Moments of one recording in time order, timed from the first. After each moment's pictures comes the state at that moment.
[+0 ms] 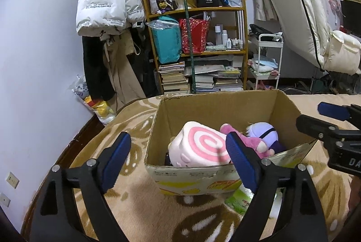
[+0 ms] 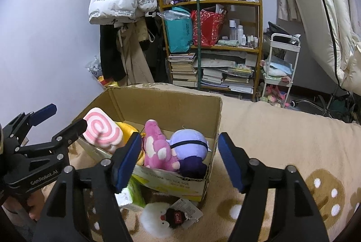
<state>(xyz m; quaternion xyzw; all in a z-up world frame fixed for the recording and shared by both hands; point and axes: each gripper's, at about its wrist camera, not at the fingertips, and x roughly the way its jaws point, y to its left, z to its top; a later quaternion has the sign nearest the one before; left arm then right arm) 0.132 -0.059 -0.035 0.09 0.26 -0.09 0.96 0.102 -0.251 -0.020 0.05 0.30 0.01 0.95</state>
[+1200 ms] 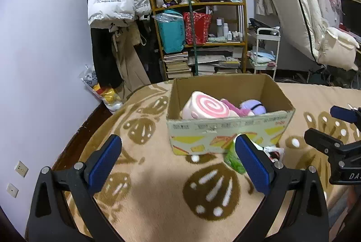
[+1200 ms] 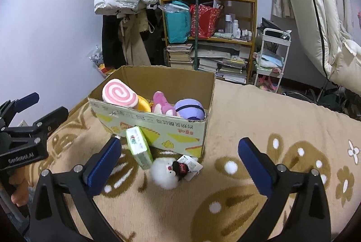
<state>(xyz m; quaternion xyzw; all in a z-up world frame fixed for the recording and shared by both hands) 0.053 -0.027 -0.012 0.09 0.29 -0.09 0.95 0.022 -0.235 -0.007 0.04 0.33 0.00 0.94</state>
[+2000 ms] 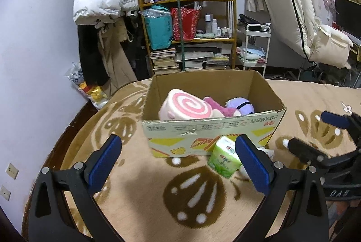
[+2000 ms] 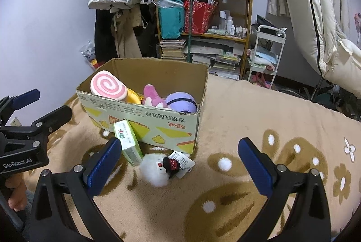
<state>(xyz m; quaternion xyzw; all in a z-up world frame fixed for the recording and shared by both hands) 0.074 -0.052 -0.024 0.09 0.30 -0.13 0.94 0.035 -0.246 -0.023 0.03 0.35 -0.02 0.94</state>
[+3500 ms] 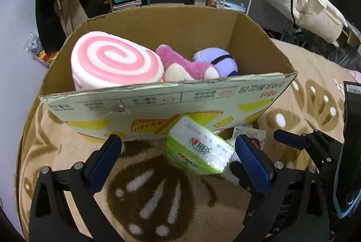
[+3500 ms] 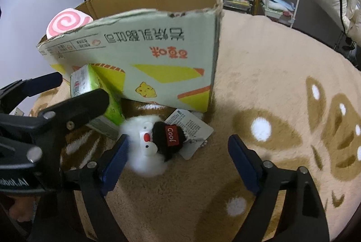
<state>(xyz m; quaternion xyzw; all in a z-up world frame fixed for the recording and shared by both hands) 0.138 -0.118 -0.109 0.09 0.45 -0.20 0.87 0.091 -0.254 -0.127 0.08 0.49 0.01 0.87</state>
